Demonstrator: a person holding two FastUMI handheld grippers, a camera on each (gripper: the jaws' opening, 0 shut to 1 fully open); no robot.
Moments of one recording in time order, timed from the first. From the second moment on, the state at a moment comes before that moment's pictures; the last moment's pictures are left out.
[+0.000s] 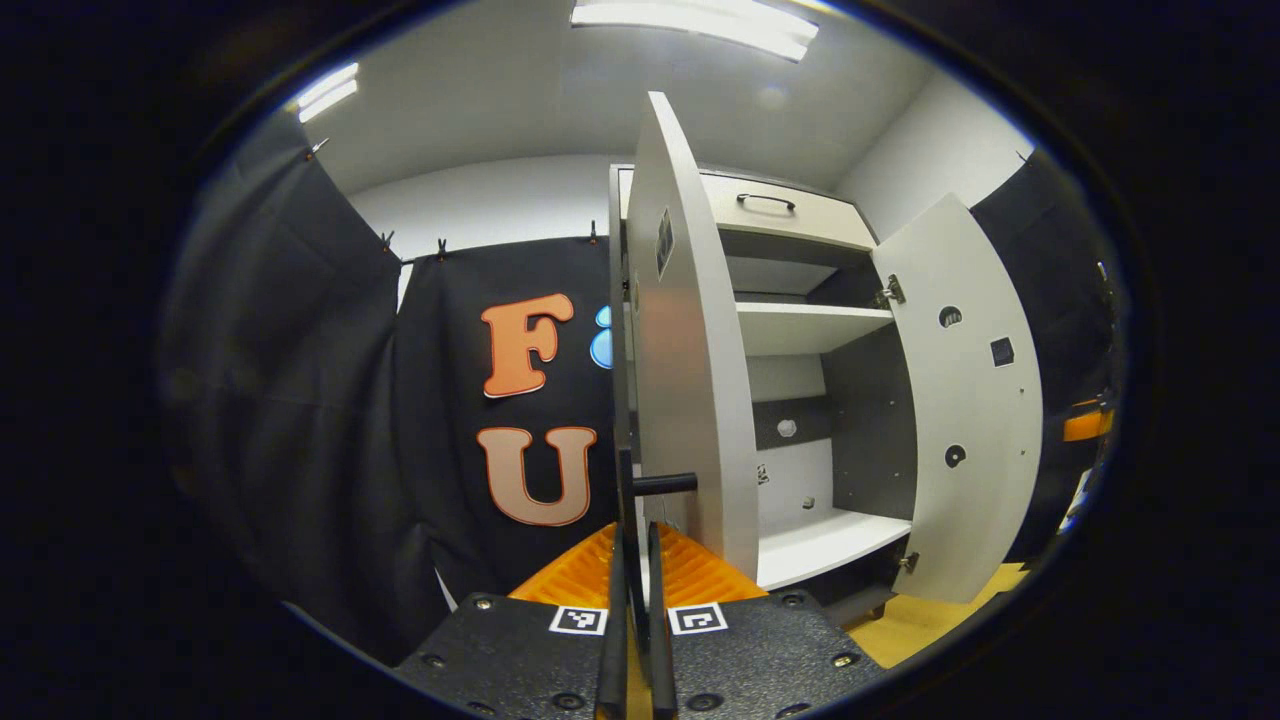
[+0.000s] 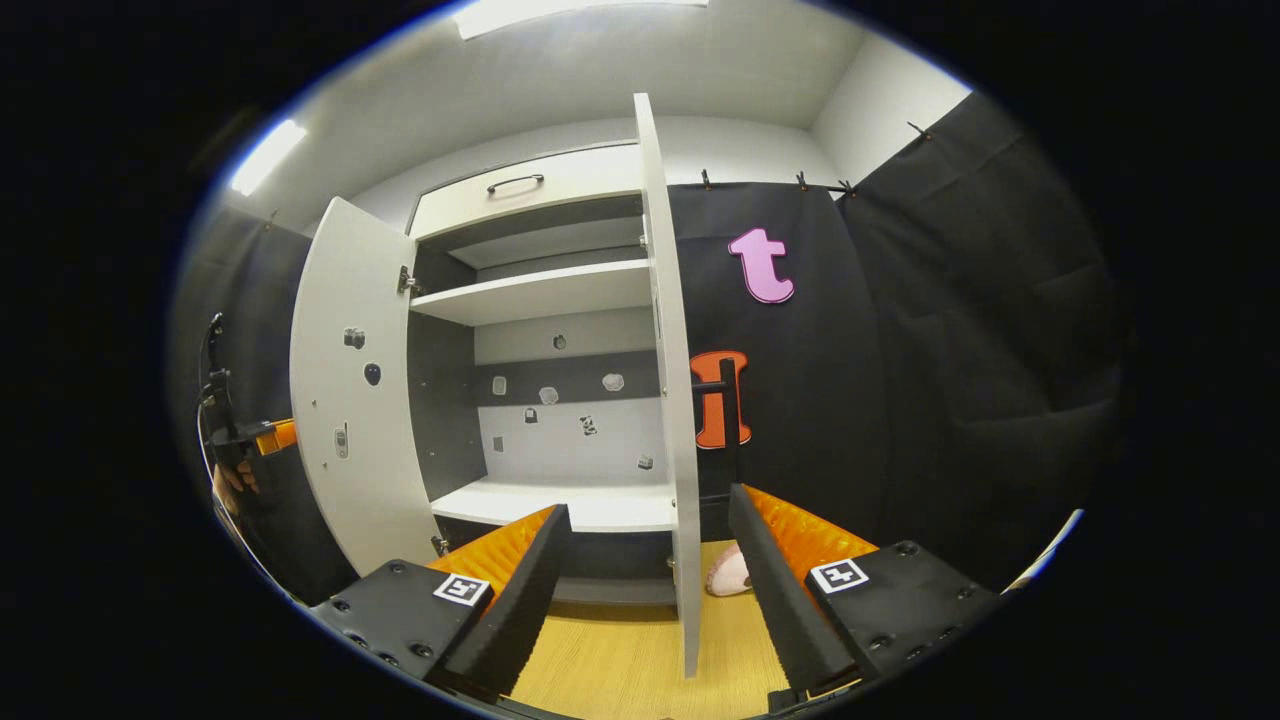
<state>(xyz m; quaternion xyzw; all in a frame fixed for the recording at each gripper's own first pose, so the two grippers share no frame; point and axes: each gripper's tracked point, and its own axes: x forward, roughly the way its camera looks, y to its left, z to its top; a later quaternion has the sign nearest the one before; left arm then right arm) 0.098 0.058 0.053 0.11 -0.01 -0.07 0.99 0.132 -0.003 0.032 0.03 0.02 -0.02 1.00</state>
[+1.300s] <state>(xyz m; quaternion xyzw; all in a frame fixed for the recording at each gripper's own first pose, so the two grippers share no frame) 0.014 -0.045 0.028 0.03 0.01 -0.10 0.99 0.125 0.050 0.040 0.00 0.00 0.04 1.00</state>
